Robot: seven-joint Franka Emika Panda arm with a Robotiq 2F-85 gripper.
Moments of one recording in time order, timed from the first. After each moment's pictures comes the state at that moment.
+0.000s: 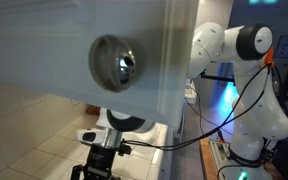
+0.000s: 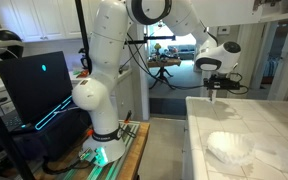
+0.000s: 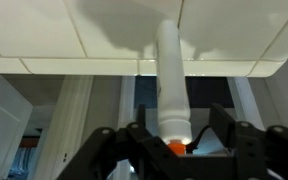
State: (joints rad) arm 0.15 0.37 0.47 -2.01 0.79 2.61 -1.66
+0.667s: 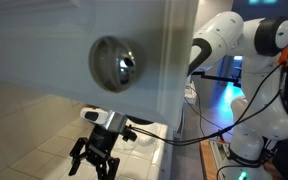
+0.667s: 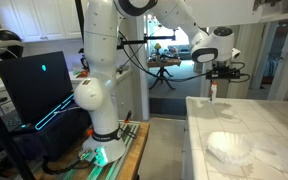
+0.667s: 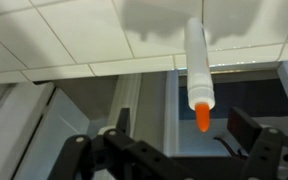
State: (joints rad) arm 0.22 0.22 0.38 -2.09 0.65 2.75 -1.34
